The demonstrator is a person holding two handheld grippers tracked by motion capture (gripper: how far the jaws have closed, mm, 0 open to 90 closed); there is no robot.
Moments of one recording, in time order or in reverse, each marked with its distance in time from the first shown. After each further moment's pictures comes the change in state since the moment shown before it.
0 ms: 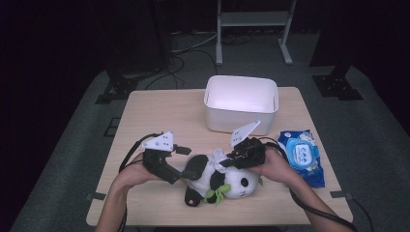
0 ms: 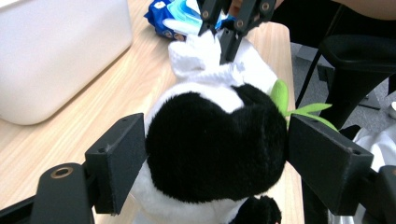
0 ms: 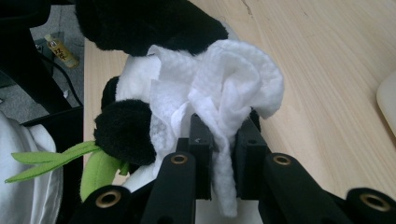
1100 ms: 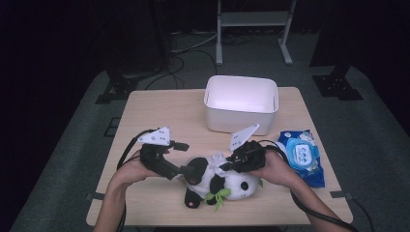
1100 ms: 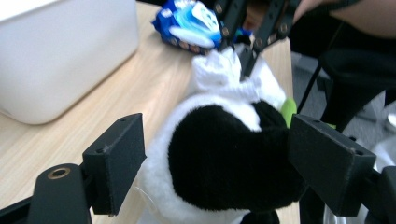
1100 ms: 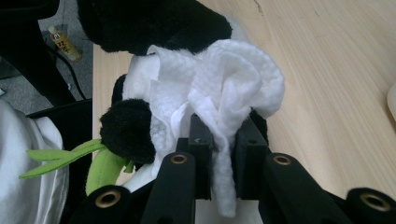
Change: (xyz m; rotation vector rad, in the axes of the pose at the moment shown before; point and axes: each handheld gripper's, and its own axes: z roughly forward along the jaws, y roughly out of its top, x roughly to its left) left arm 0.004 0.002 -0.004 -0.008 -0.002 -0.038; right arm 0.010 0.000 -0.001 0.017 0.009 -0.025
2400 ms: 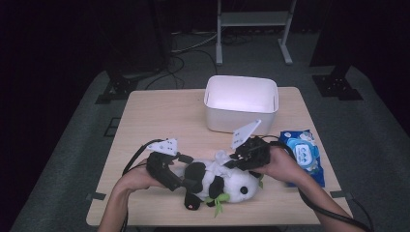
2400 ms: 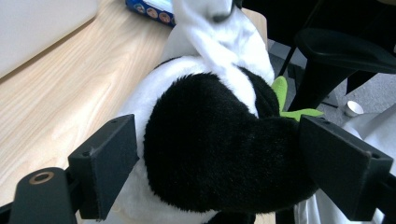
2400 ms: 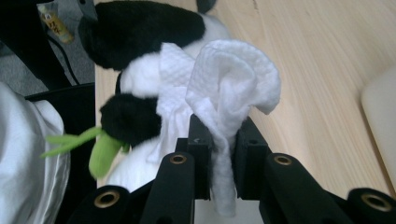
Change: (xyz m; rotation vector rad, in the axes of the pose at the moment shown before) left arm -0.003 -0.021 0.022 0.047 -0.117 -0.053; right arm 0.005 0.009 -0.027 0.054 -0.035 -0.046
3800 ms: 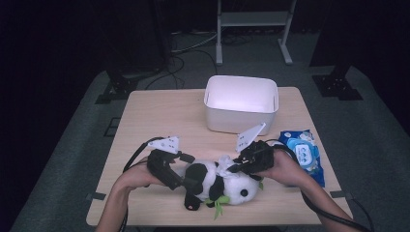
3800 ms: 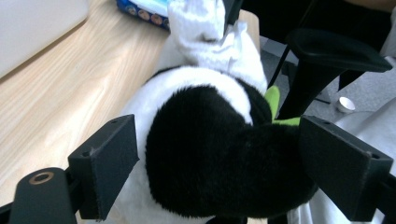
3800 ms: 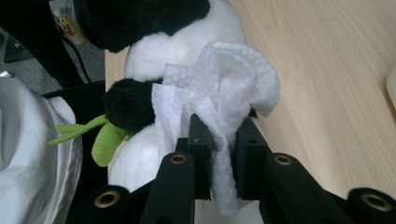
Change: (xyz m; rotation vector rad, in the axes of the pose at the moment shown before) left arm 0.000 0.015 -0.003 0.024 -0.024 0.003; right arm 0.000 -0.013 0.008 0.000 0.048 0.024
